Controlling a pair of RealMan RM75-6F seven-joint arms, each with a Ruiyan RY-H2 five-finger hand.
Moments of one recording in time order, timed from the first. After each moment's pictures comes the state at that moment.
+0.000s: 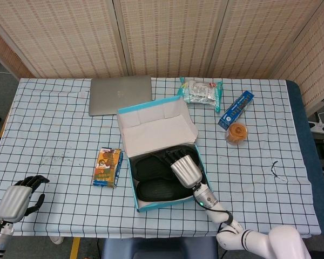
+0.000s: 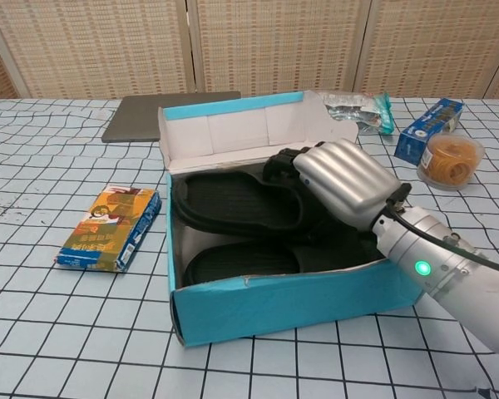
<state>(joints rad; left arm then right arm) -0.15 -1.20 0.03 -1.46 1.57 1.41 -0.01 0.63 -1.99 0.11 -0.92 -1.60 1.24 -0.26</state>
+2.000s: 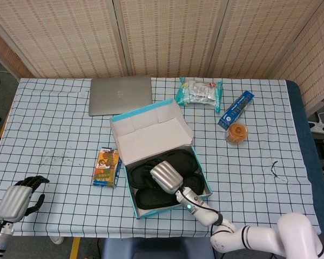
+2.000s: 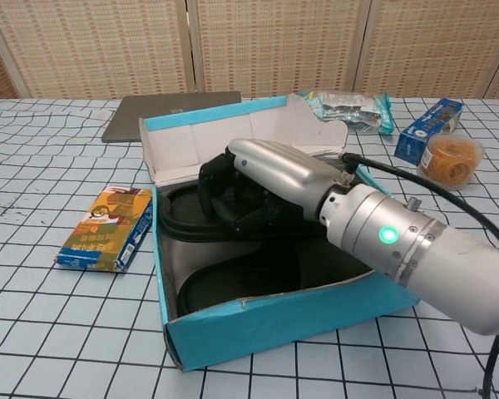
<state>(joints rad) -0.15 -1.20 0.03 -1.46 1.56 1.39 -0.01 0.75 -1.86 0.15 -1.32 -1.51 1.03 -0.01</state>
